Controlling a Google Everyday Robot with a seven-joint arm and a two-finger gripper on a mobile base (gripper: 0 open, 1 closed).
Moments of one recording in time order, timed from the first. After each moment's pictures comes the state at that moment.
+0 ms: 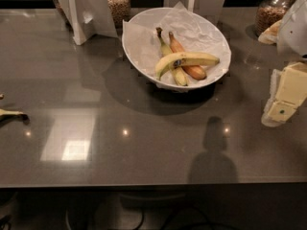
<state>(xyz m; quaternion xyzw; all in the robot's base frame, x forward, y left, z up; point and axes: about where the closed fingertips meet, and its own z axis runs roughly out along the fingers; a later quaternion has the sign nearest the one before) 0.438 -0.217 0.976 -0.60 0.78 -0.03 0.16</state>
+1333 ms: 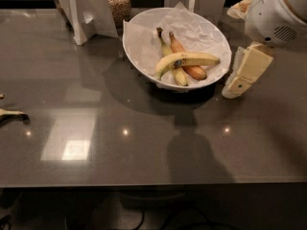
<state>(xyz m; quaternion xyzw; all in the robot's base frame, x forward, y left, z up) 0.501 -0.163 0.994 -0.63 0.72 -0.02 0.29</state>
